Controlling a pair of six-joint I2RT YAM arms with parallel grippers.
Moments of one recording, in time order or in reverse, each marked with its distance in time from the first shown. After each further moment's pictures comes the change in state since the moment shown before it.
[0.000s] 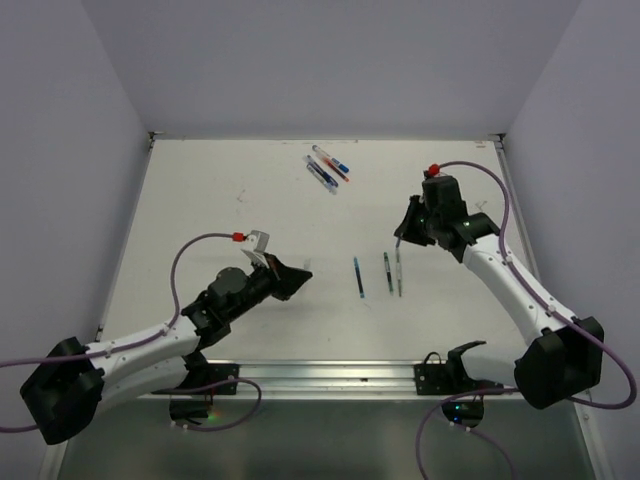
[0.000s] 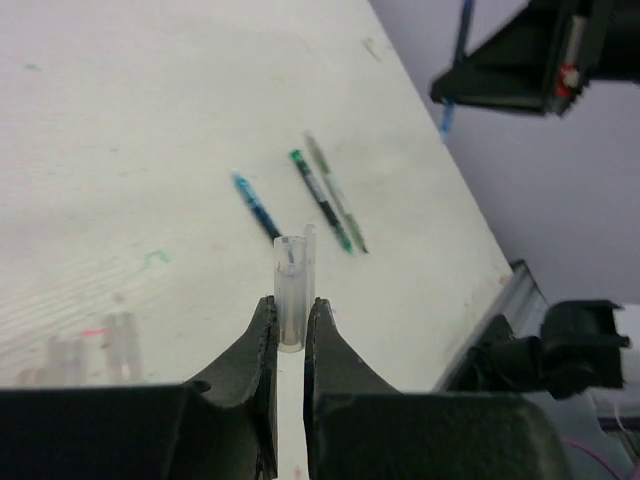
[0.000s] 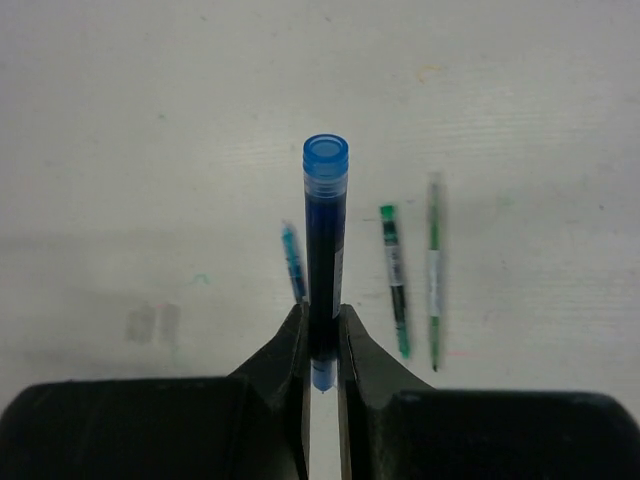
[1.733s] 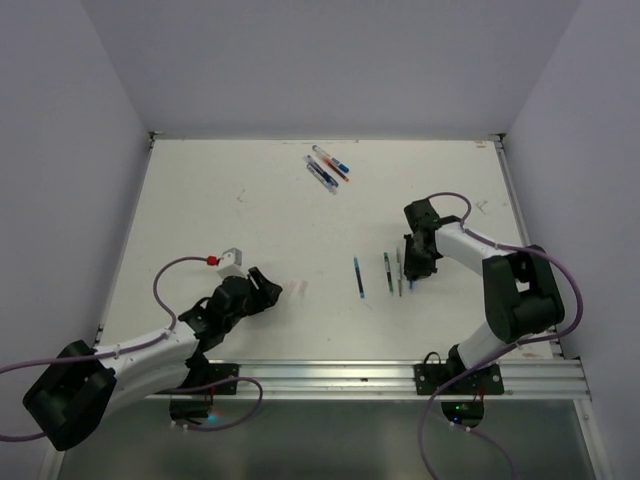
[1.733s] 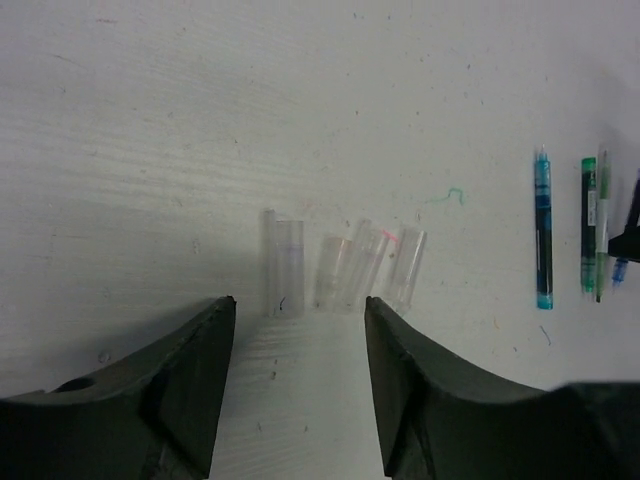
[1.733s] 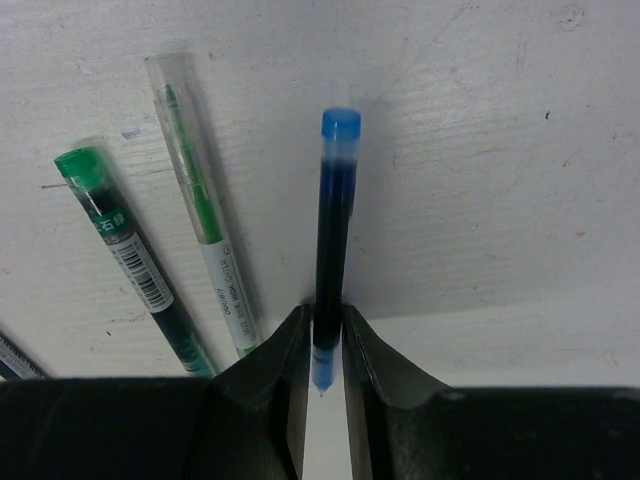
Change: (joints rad) left arm 0.109 -0.016 -0.122 -0.362 -0.320 -0.199; right arm -0.056 0.374 -0.151 -0.037 0.108 -0.142
